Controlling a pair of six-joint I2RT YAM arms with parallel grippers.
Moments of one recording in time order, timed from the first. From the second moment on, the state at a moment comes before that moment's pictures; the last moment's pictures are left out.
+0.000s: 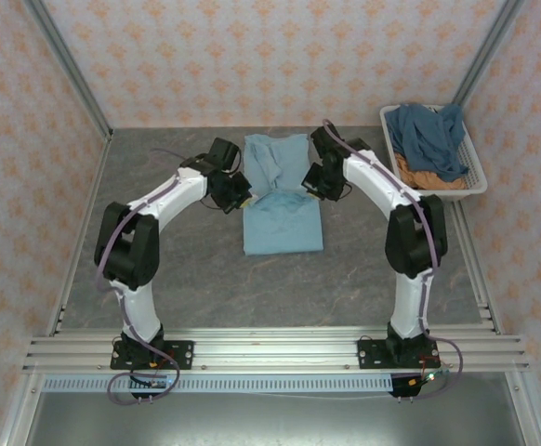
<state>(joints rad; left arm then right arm) -0.33 1.91 1.49 -0.69 0.26 -1.06 0.39 2.00 1.74 -0.98 -0.13 0.86</state>
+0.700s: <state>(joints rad) -0.27 1.90 1.46 -0.64 0.24 -1.00 0.33 2.11 1.77 -0.95 -0.11 0.82</state>
